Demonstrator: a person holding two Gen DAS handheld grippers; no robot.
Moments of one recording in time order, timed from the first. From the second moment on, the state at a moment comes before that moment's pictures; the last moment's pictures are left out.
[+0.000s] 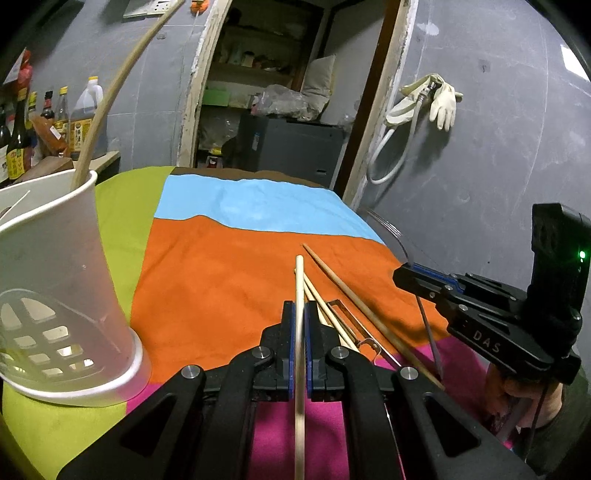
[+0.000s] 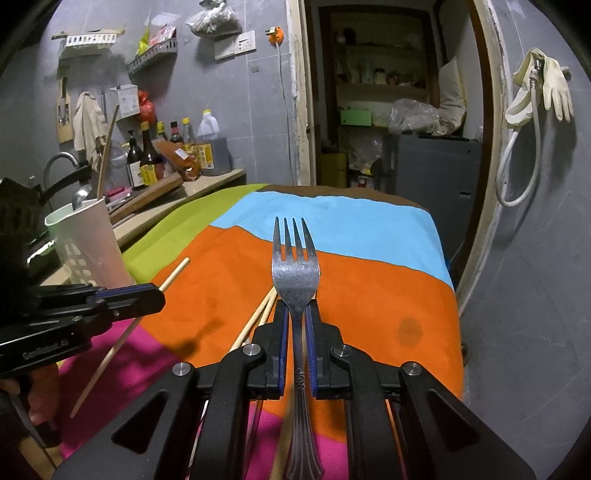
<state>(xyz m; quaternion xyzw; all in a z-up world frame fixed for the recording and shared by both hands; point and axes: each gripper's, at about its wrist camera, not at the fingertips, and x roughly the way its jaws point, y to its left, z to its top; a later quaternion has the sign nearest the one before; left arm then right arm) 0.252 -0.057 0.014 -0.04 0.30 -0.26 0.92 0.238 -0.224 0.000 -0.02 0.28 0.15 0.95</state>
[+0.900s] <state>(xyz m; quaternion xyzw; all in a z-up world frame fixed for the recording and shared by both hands) 0.195 0.018 0.089 -0.14 0.03 -0.20 0.97 0.183 -0.174 0.073 0.00 0.07 0.19 0.98</state>
